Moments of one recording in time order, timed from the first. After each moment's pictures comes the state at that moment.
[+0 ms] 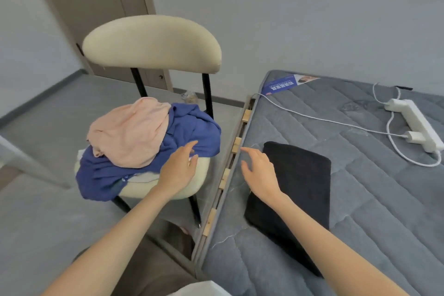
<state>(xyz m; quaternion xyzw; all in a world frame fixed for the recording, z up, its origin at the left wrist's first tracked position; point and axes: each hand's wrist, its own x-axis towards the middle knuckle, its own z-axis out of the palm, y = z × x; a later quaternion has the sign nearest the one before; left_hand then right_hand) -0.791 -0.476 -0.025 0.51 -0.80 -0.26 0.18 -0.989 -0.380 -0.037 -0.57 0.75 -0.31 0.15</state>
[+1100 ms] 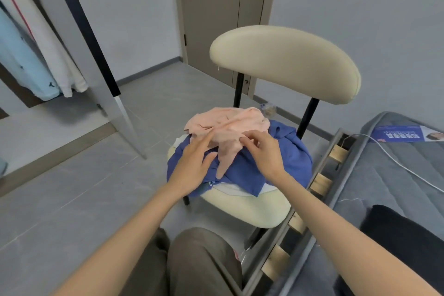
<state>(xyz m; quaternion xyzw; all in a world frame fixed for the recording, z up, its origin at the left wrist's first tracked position) -0.606 -0.543 -0.008 0.57 -0.72 -0.23 0.30 -0.804 -0.568 0.002 -0.68 0.56 -0.40 0.25</state>
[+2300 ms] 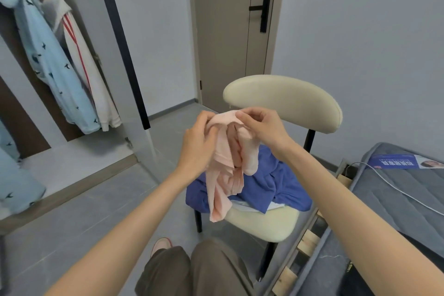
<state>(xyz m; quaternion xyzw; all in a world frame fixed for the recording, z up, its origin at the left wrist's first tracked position) -0.608 -0.469 0.154 0.50 -0.66 -0.14 0.54 -0.771 -0.505 0.177 -0.65 0.41 -0.50 0.40</state>
